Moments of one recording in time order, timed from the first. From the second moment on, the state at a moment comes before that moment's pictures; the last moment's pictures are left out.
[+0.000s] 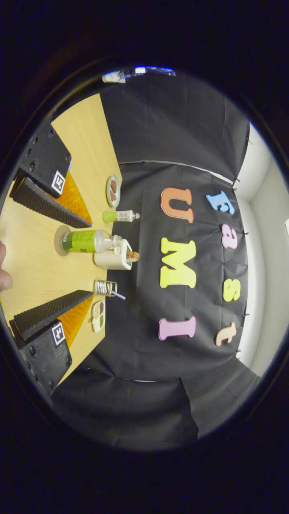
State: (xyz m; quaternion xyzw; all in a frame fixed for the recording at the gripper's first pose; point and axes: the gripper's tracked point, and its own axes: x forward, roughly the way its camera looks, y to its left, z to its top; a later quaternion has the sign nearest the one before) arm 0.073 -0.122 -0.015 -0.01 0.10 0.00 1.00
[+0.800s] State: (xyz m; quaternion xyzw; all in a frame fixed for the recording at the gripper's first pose) arm -0.017 -0.070 0.022 0.01 0.02 -0.03 1.00
